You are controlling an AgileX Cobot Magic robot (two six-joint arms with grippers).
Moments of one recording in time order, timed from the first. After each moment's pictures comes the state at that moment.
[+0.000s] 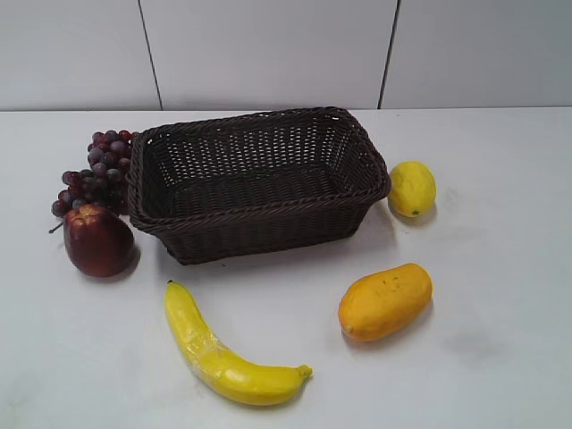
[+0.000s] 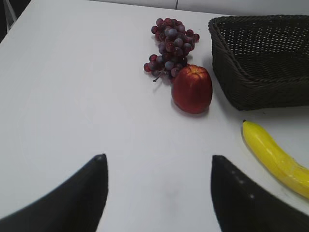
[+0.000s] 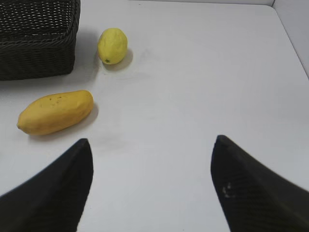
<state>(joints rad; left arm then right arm) 0.04 0.00 -0.48 -0.24 1.08 0.06 0.04 0.00 -0.50 0.07 1.04 -0.05</state>
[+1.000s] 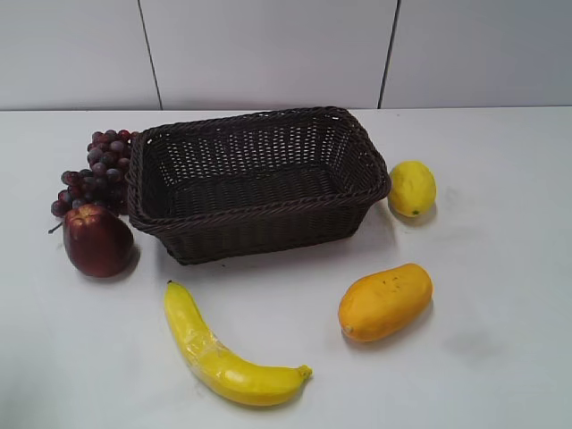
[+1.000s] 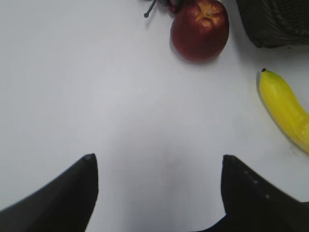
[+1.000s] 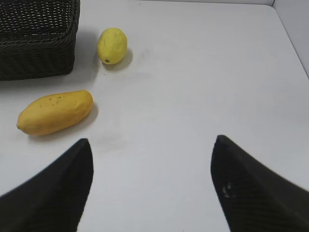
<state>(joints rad) 0.04 1.00 -0.83 -0.28 1.05 0.23 0.04 0.00 -0.50 0.07 1.04 -0.05</state>
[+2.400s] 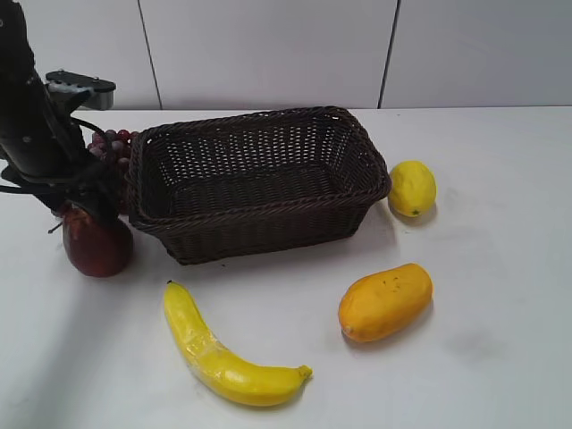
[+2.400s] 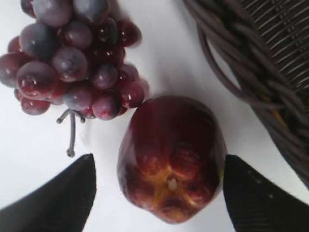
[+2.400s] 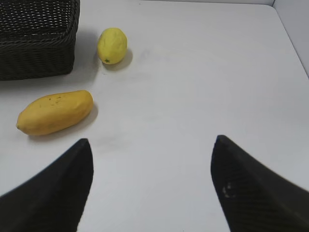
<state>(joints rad) -0.25 1.89 -1.29 -0.14 0.92 0.26 0.04 0.00 -0.50 0.07 1.04 -0.05</state>
